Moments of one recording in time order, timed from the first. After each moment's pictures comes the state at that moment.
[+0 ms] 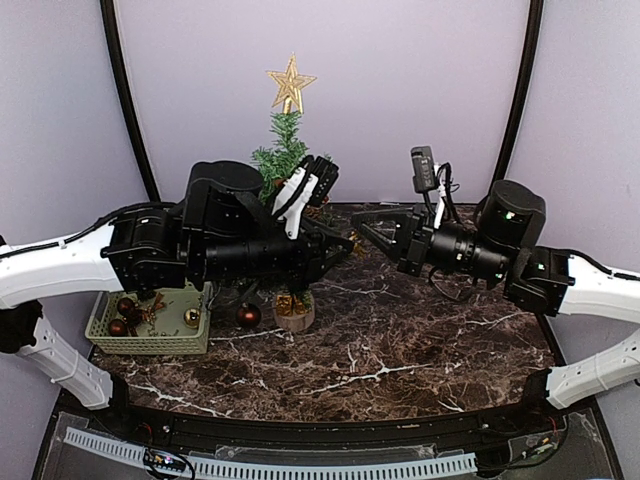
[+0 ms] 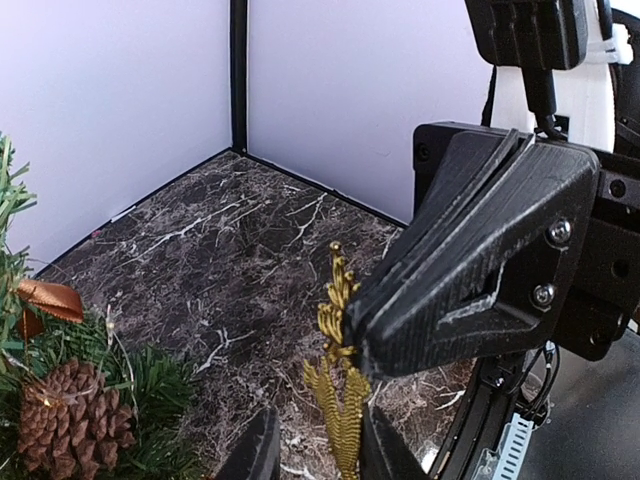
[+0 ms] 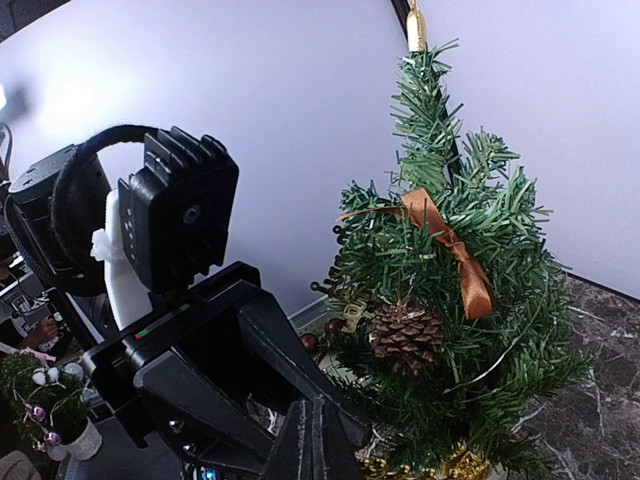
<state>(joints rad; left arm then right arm) -1.26 1.41 1.41 -0.34 -0.25 -0.19 1.06 1.08 0.92 0.24 -0.18 0.35</state>
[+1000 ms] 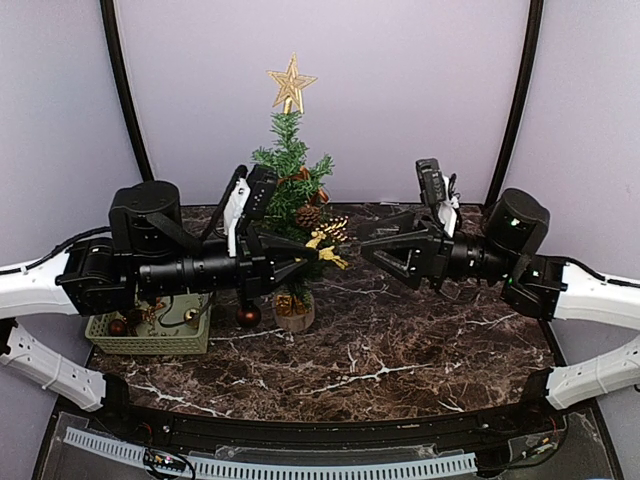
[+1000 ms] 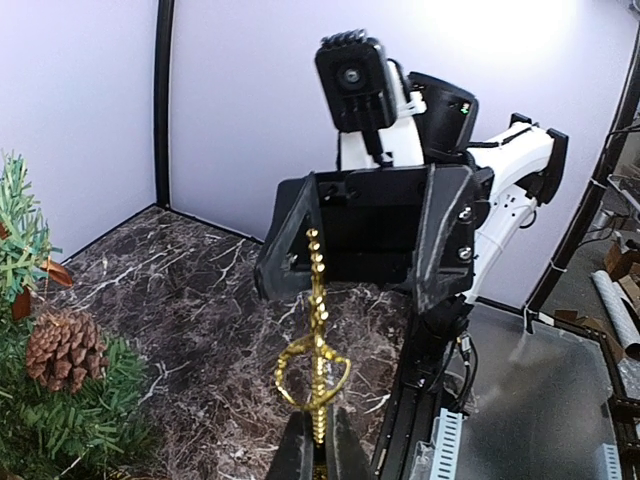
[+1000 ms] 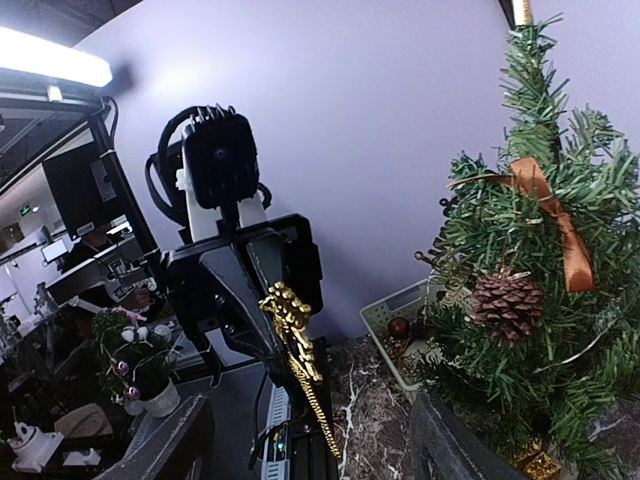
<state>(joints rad) -1.25 1.15 1.13 -0.14 -0.05 -0.17 0.96 1.06 0.82 0.41 -0.54 0.44</state>
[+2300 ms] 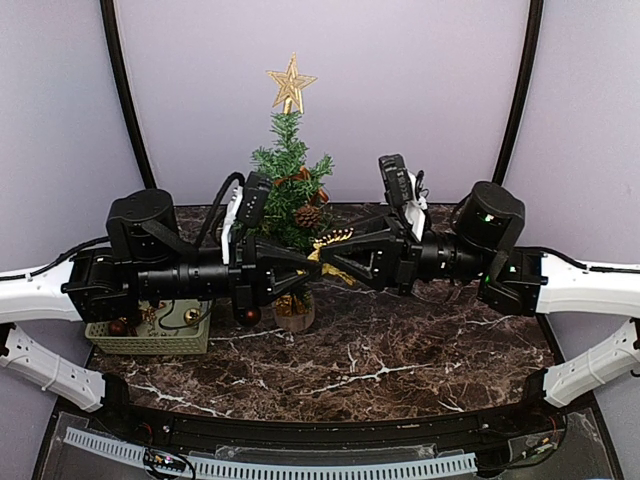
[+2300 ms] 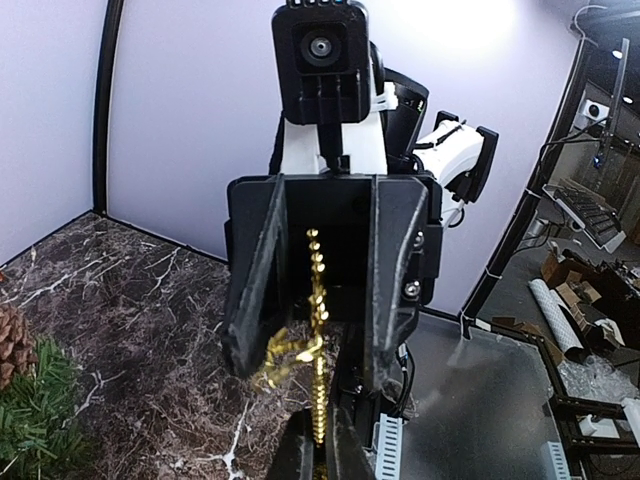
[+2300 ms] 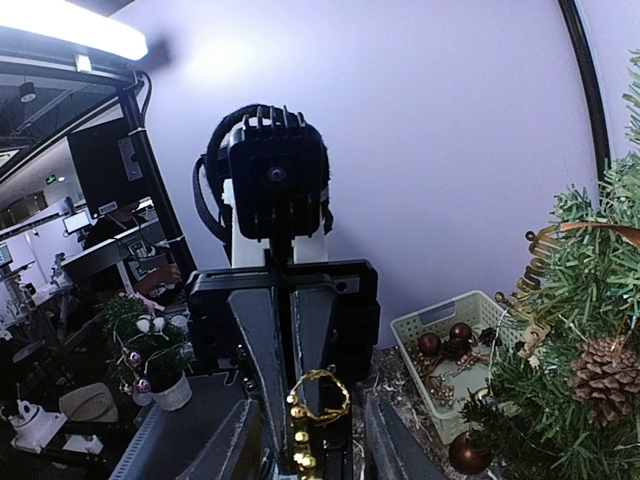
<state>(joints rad) -1.23 1.11 1.04 0.00 0.15 -0.26 1.10 1.21 0.95 0.45 -0.52 0.38</state>
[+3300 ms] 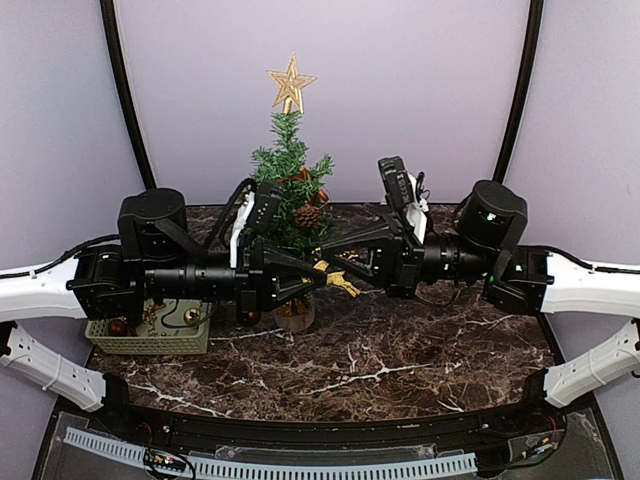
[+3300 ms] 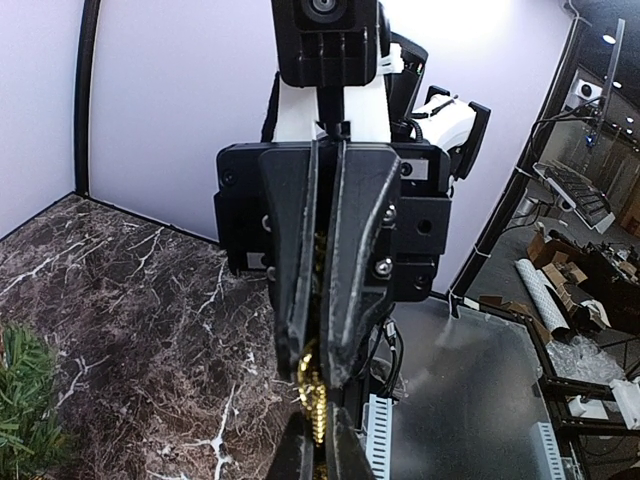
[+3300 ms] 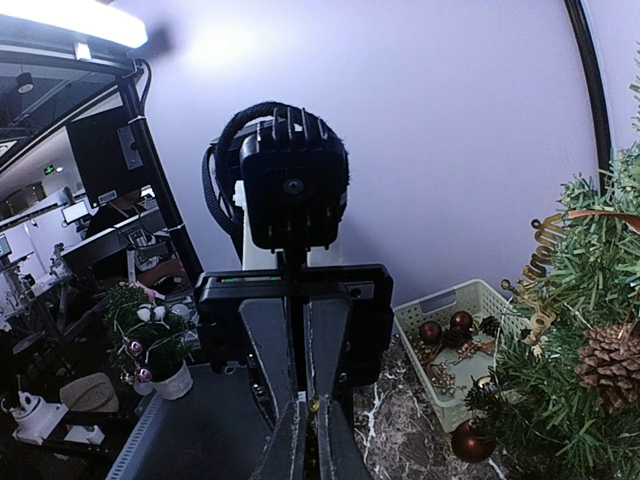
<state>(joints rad) -1.22 1.14 1.06 -0.05 0.22 -0.25 1.11 1.19 0.96 0.37 -0.51 0.35</state>
